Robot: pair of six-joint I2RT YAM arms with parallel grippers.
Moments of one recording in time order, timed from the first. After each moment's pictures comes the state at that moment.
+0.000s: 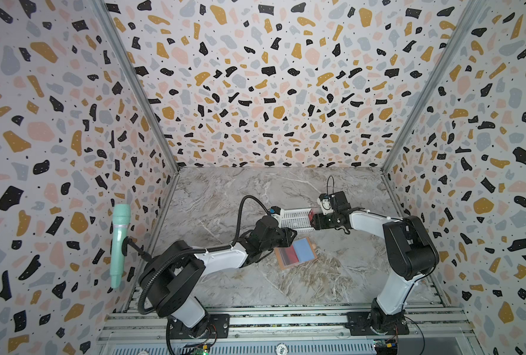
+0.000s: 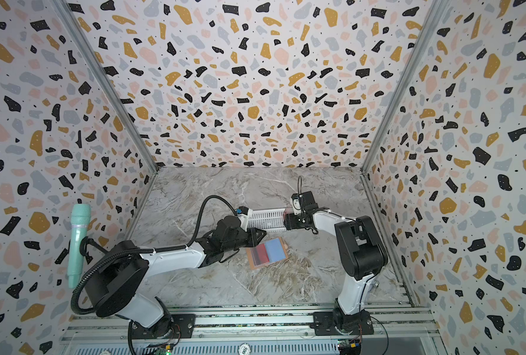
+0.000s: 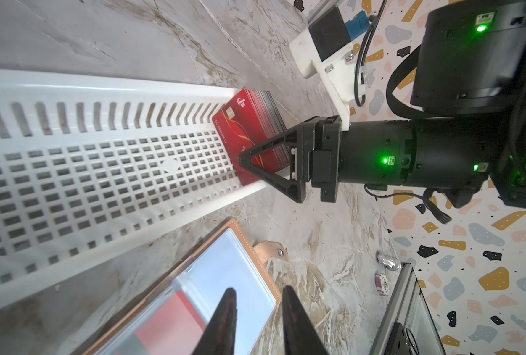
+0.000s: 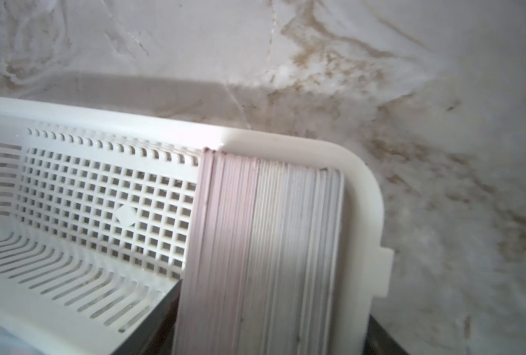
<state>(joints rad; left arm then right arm) -0.79 1.56 0.74 0.33 0.18 -0.74 0.35 1.79 1.02 -0.23 -0.23 0.12</state>
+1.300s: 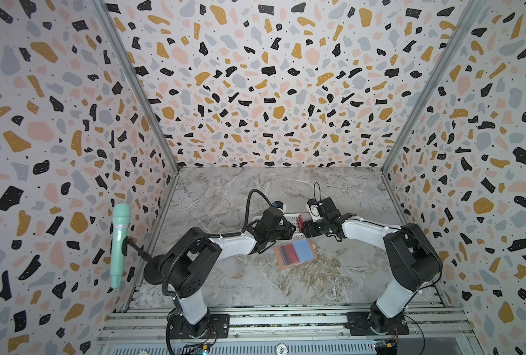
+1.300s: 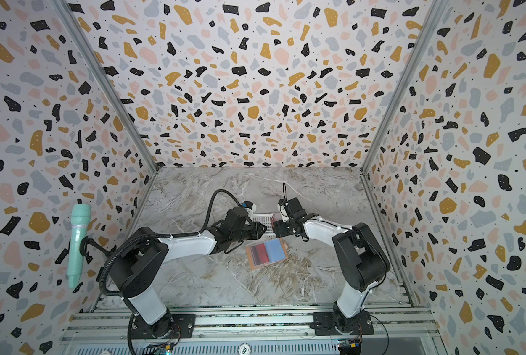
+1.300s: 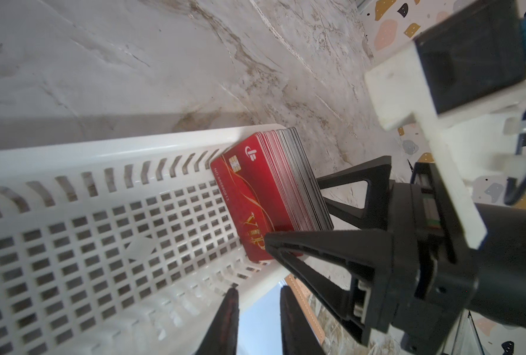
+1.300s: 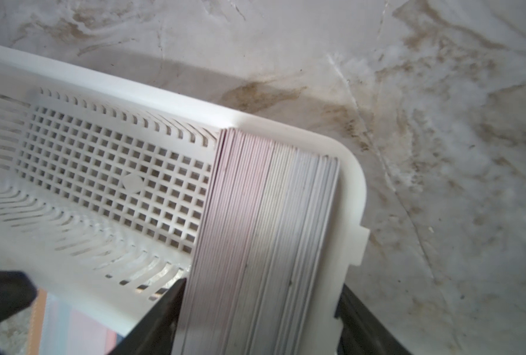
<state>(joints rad) -0.73 1.75 0.92 0.20 0.18 -0.66 0.50 1.70 0.96 -0.23 -0.13 0.16</state>
